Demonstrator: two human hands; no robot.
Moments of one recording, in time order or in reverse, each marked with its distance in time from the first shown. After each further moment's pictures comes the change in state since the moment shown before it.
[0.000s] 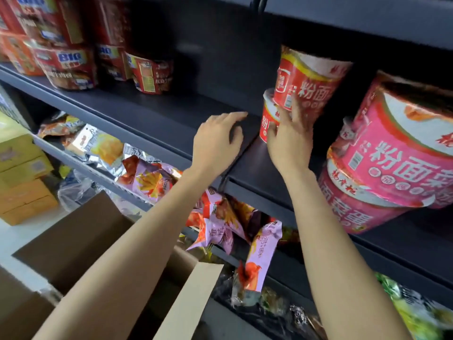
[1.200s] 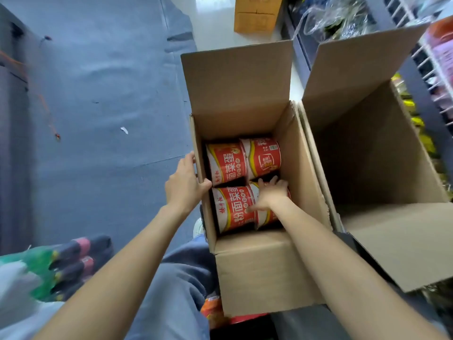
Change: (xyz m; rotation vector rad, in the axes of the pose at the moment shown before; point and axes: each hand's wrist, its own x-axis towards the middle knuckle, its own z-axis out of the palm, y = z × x) left_hand -0.562 -0.221 -0.242 0.350 -0.041 -1.442; right_hand -0.513 -0.300 0.208 -0.517 -1.650 -0.931
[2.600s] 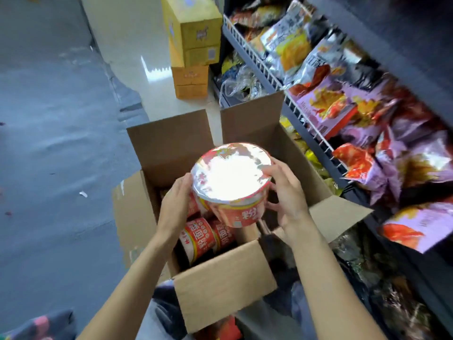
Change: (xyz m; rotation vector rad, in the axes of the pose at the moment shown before) left_hand -0.086 0.146 -0.053 -0.784 -0.153 0.092; right_hand -0.256 0.108 -0.077 2.057 0.666 -0.111
